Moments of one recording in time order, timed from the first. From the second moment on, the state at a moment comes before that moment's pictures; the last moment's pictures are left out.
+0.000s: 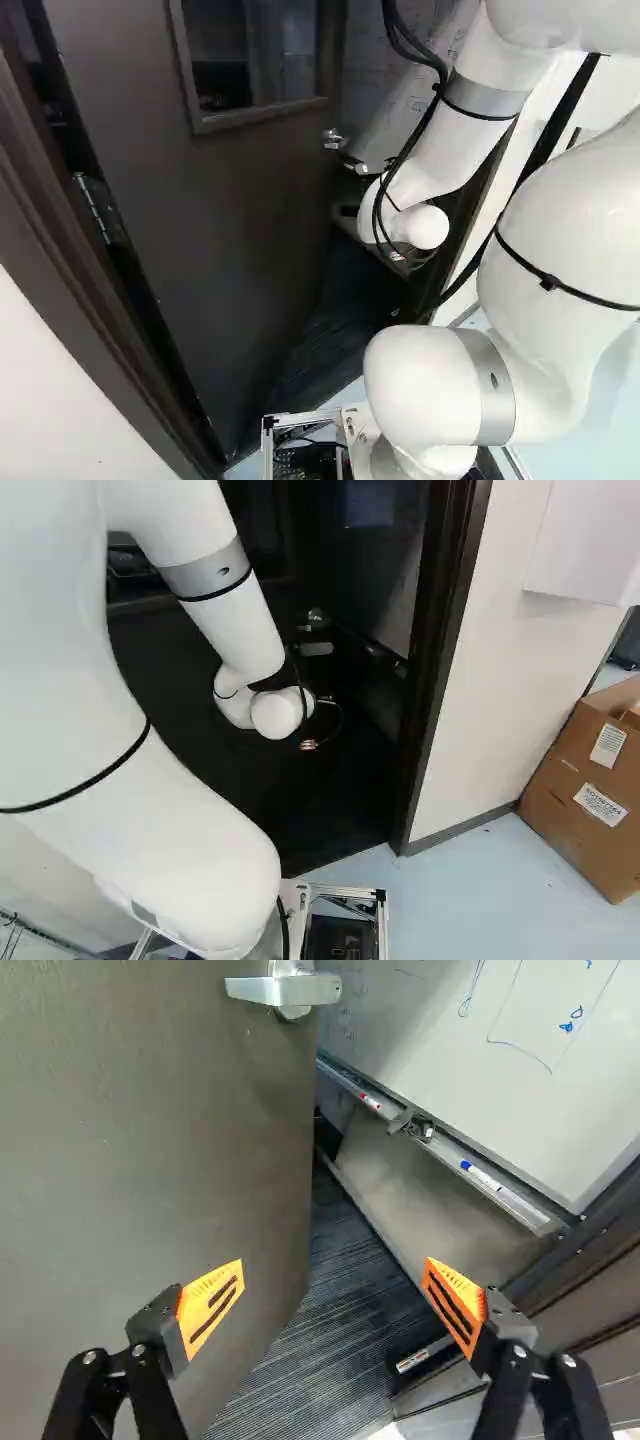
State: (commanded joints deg) arm -11.0 3.1 -19.1 -10.6 45.7 0.0
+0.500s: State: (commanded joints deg) arm -11.0 3.1 -19.1 -10.6 45.7 0.0
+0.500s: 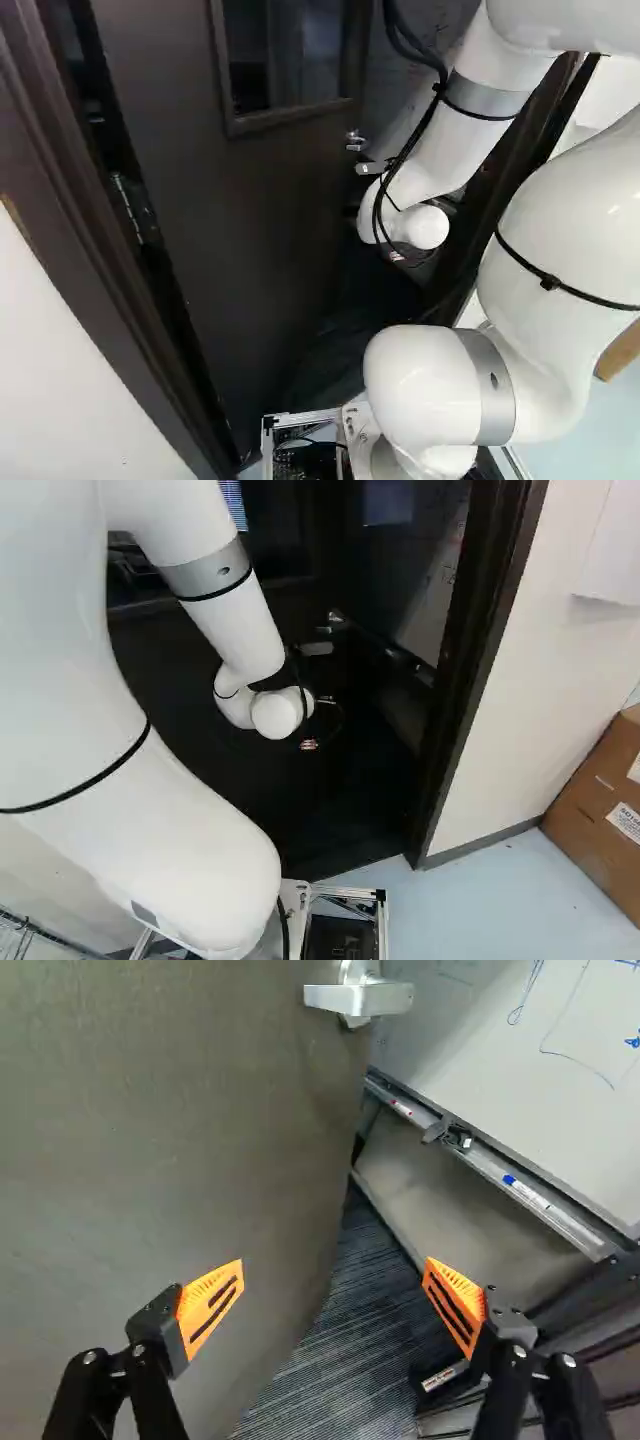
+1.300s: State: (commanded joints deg) arm -10.7 3.1 -19.2 -10.6 45.7 0.0
